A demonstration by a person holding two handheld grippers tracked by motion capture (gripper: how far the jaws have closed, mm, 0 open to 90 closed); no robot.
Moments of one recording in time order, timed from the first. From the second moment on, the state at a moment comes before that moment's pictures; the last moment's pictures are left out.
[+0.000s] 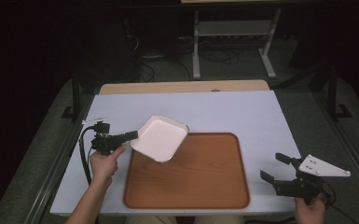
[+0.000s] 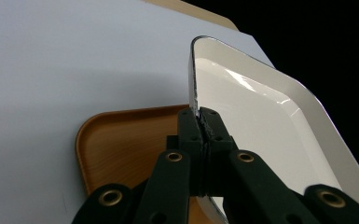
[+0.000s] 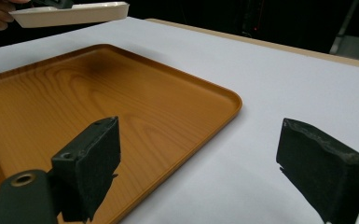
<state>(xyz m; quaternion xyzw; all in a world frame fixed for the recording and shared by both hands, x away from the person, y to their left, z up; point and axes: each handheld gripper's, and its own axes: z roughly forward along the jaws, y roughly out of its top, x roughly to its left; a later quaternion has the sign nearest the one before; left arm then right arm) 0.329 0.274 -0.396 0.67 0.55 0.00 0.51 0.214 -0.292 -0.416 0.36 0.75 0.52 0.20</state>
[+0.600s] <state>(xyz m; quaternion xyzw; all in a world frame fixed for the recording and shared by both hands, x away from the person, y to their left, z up) 0.312 0.266 -0.419 0.66 0.56 -0.01 0.49 0.214 -0.291 -0.416 0.36 0.75 0.52 0.20</state>
